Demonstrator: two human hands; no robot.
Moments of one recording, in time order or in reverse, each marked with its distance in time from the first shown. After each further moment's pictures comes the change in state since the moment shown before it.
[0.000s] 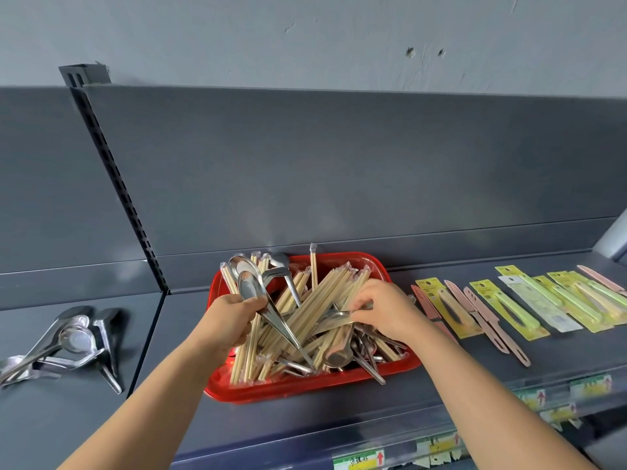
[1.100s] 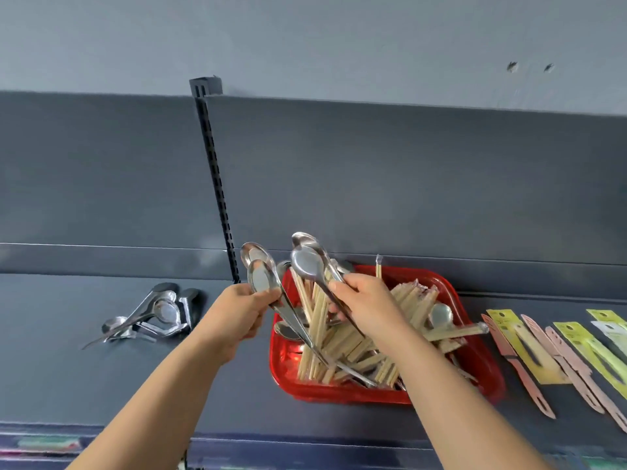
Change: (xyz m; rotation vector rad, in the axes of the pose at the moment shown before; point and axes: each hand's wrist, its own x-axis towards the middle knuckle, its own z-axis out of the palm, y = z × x) left_hand -0.050 0.019 -0.073 -0.078 0.144 0.062; right_hand 0.022 -0.142 0.039 0.690 -0.035 0.054
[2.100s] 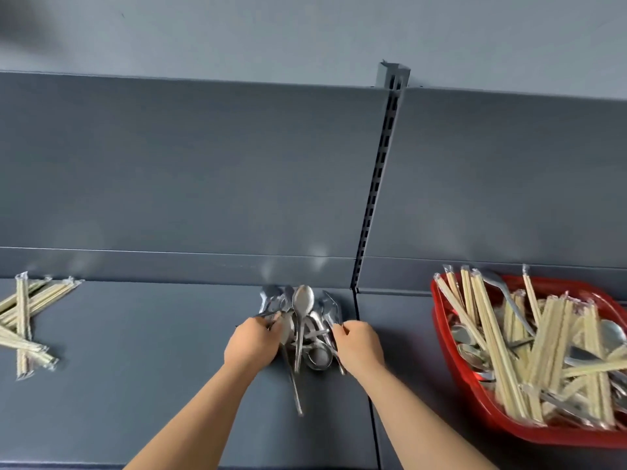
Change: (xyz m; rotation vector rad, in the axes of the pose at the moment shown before) left_hand 0.094 -0.096 -0.248 0.779 0.181 -0.114; right_hand 0.074 0.003 0.299 -0.460 0.152 0.368
